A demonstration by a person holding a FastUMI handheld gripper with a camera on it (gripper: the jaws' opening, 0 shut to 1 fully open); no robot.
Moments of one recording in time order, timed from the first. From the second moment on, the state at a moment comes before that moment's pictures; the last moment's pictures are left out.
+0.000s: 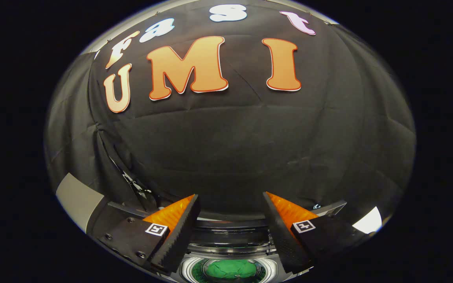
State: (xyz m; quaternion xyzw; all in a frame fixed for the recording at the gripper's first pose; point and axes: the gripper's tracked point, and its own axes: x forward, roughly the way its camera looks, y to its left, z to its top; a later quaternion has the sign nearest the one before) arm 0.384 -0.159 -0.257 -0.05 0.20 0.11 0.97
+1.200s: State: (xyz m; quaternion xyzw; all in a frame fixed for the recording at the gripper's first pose) arm 0.234 -0.206 -0.327 -0.05 0.23 0.08 0.97
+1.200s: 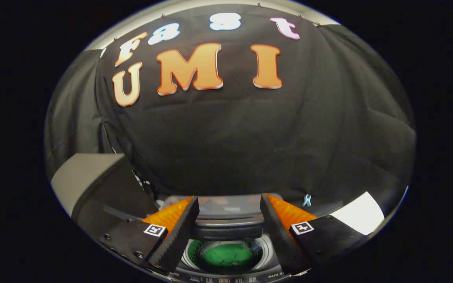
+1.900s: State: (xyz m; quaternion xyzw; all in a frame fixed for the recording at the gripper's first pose) arm 0.189 -0.233 -0.359 -0.02 0.28 0.07 0.96
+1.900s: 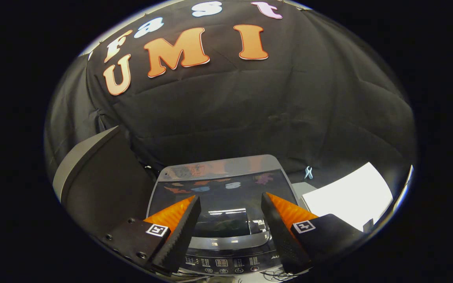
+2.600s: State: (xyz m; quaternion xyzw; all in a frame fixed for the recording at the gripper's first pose) arm 0.203 -0.218 -0.294 -0.05 0.24 0.10 0.96
